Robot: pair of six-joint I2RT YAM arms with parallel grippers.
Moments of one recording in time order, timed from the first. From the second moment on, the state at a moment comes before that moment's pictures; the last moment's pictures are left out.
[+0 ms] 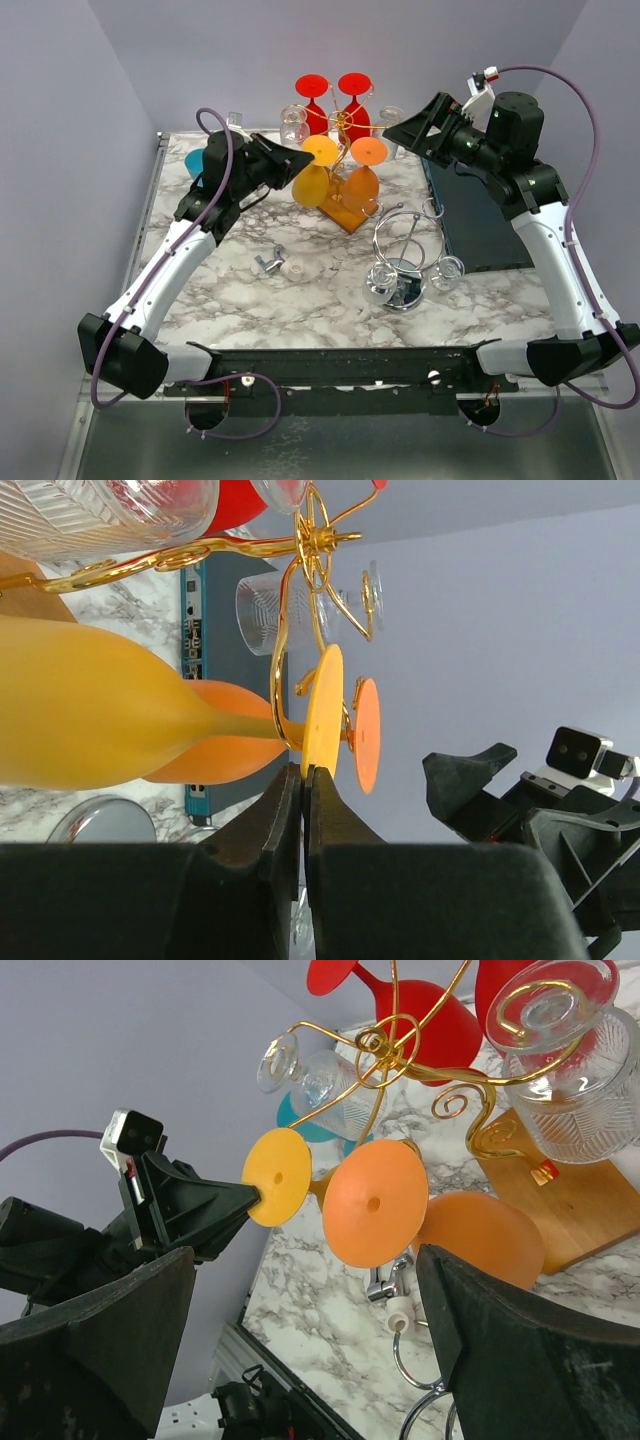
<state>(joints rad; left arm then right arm) -0.39 1.29 1.26 -0.16 0.24 -1.27 0.28 1.33 1.62 -0.49 -0.43 0.71</state>
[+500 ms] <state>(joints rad) -0.35 1.29 1.26 -0.15 0.31 -1.33 0.28 1.33 1.62 -0.49 -0.42 0.71</state>
